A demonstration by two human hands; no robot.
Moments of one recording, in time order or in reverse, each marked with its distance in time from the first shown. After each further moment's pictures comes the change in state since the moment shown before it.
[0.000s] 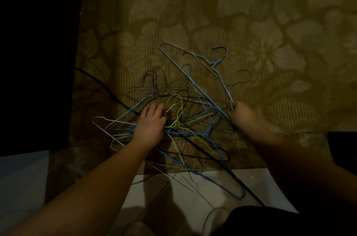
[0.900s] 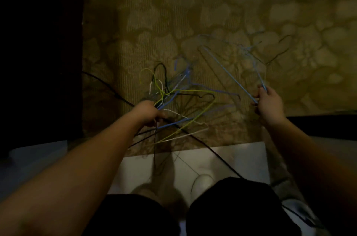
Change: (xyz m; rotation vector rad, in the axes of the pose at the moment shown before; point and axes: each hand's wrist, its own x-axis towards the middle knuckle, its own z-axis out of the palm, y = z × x) left_hand -0.044 -0.008 -0.157 -1.064 -0.427 -0.451; right_hand -0.137 -0.015 -0.166 0.764 0.338 0.186
